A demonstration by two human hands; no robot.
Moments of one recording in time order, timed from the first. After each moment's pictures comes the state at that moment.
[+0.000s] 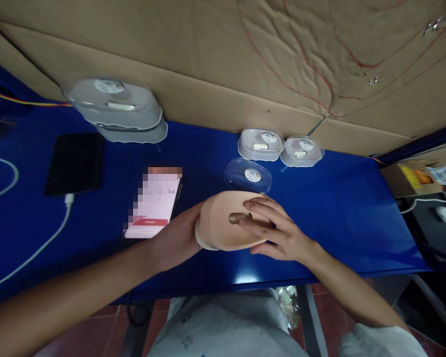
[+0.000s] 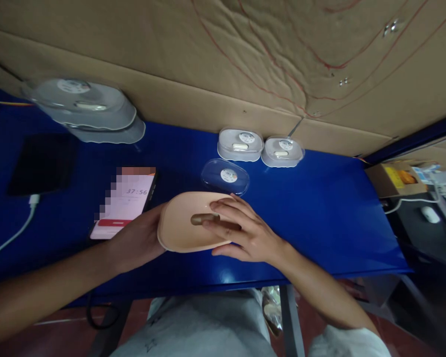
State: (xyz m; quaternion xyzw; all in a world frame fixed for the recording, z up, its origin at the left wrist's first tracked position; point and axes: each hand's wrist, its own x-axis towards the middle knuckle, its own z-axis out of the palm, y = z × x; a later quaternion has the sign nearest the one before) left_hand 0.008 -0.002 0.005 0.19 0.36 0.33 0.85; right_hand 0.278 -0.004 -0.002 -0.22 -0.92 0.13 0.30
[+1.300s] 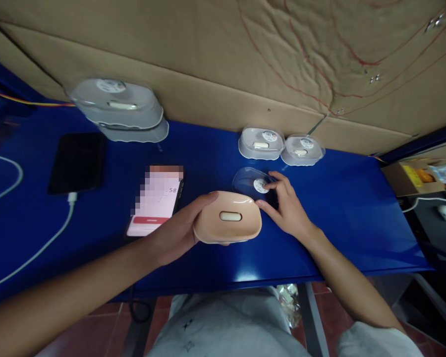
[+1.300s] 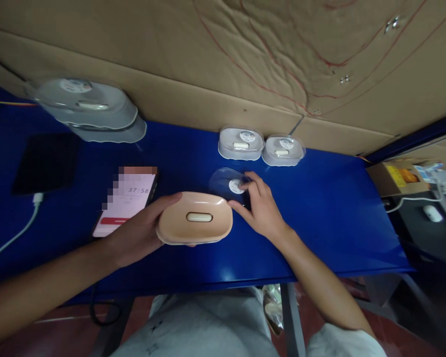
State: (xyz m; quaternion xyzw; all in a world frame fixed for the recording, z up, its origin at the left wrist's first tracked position) left_hand 0.010 0.001 0.025 0.20 0.42 0.29 0.84; right_hand 0.292 0.022 -0.013 -0.51 -0.81 0.15 0.25
